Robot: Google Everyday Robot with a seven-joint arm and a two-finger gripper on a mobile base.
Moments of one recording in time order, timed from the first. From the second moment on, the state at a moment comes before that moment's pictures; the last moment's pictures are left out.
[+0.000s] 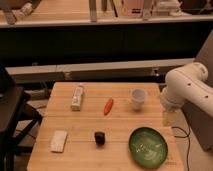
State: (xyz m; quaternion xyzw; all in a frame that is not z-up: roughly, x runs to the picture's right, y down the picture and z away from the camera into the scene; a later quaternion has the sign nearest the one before) arm 0.291 0.115 0.681 -0.28 0.02 0.03 0.96
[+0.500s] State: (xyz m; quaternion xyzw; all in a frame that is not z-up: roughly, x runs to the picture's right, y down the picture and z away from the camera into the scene) arm 0.291 0.115 0.681 -0.28 0.02 0.03 0.96
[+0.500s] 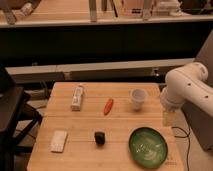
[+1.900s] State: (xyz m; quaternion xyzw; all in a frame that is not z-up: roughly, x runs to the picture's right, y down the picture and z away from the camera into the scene) arm 0.244 0.149 0.683 -0.28 0.01 -0.03 0.96
